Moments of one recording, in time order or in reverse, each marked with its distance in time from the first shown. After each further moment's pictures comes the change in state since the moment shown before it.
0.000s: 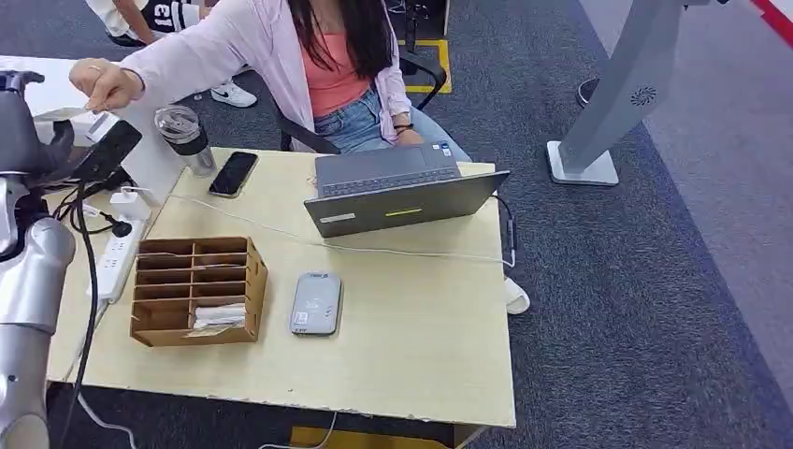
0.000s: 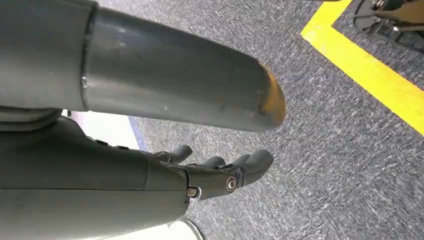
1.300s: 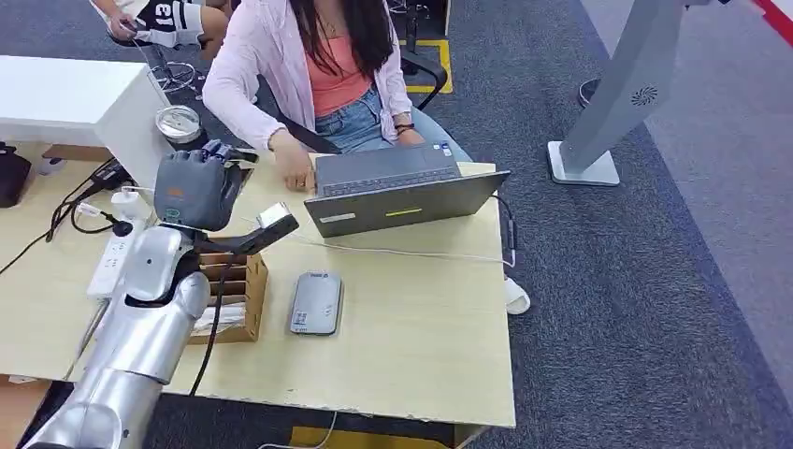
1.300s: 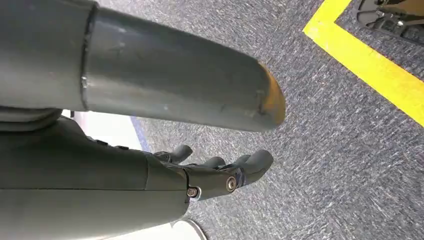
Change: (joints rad) left arm 0.222 -0.225 -0.261 -0.144 -0.013 0.021 -0.053; right arm -0.001 -0.003 -0.022 0.002 0.011 -0.004 0.006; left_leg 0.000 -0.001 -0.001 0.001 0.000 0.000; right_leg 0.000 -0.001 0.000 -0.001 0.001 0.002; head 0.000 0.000
